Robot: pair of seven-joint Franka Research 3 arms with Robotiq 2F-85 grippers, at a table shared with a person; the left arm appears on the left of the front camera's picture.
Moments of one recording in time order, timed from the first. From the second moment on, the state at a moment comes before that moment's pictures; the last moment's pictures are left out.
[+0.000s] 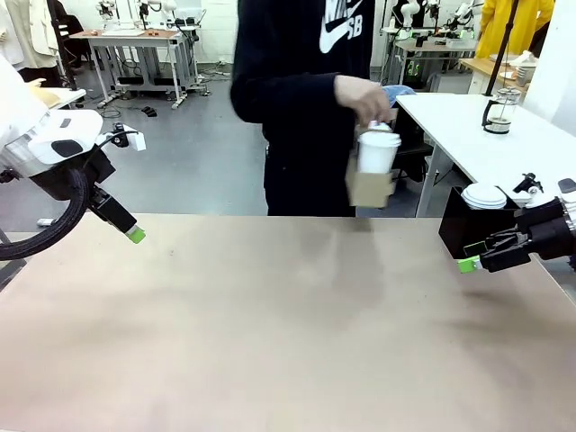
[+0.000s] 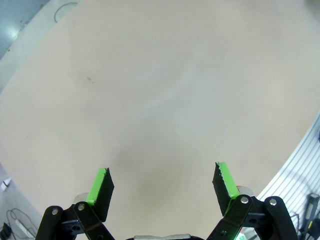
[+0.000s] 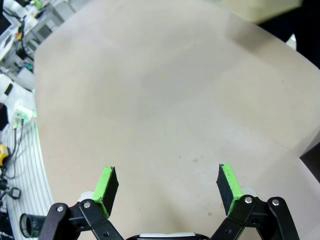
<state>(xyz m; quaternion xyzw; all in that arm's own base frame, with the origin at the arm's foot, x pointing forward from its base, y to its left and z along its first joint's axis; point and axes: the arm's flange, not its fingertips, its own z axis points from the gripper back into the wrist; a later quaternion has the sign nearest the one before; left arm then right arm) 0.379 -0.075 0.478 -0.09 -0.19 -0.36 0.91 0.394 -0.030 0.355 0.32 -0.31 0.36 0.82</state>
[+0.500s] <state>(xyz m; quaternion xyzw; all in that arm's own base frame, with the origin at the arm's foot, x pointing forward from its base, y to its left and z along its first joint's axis) 0.379 -0.075 0.478 -0.09 -0.19 -0.36 0.91 0.394 -0.030 0.355 0.32 -0.31 0.36 0.82</state>
